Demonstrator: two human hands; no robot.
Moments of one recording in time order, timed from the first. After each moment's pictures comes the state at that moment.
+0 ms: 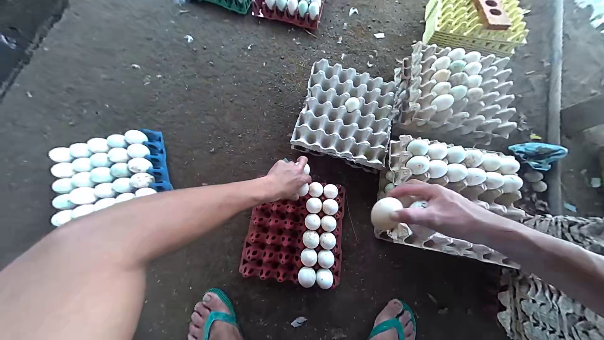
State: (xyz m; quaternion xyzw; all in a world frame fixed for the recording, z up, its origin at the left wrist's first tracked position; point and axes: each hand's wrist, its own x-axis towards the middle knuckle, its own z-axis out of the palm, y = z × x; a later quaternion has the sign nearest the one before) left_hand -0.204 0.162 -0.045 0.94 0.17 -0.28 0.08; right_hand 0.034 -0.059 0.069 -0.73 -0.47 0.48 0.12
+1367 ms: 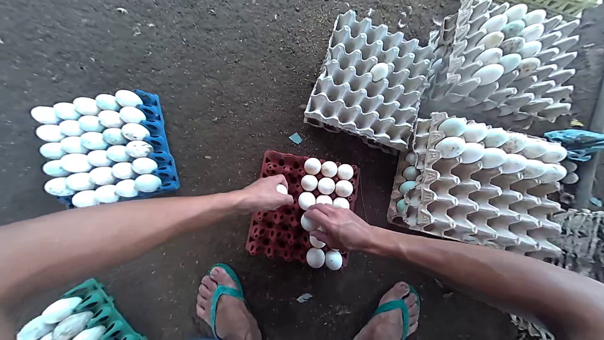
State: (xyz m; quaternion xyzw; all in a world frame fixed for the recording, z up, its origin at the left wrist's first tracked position) left_hand -0.303 0.128 -0.021 0.68 0.43 -0.26 0.52; right_hand -0.126 -0.040 -0.075 -0.51 -0.76 0.39 0.13
